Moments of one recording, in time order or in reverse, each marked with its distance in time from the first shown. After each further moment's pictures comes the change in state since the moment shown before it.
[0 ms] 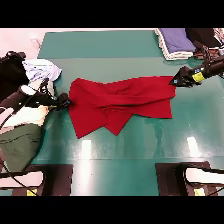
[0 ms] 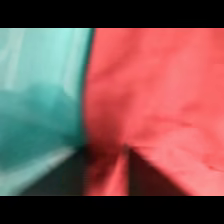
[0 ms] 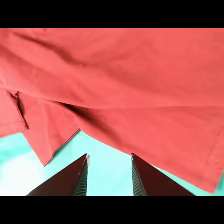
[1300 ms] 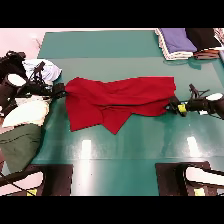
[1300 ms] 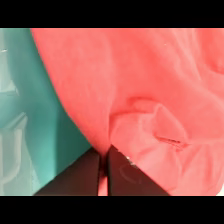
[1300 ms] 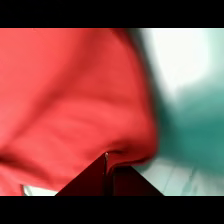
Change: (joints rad) left arm -0.018 0.140 0.119 0.001 -0.076 0.053; right arm -0.090 0.058 -0.673 0.211 -0.532 -0.085
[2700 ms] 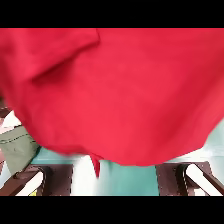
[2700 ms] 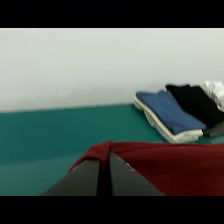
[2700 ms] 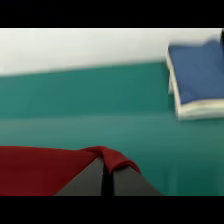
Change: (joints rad) left arm 0.008 0.335 0.819 0.112 -0.209 -0.120; right arm -0.331 0.333 1.101 -0.042 0.521 0.132
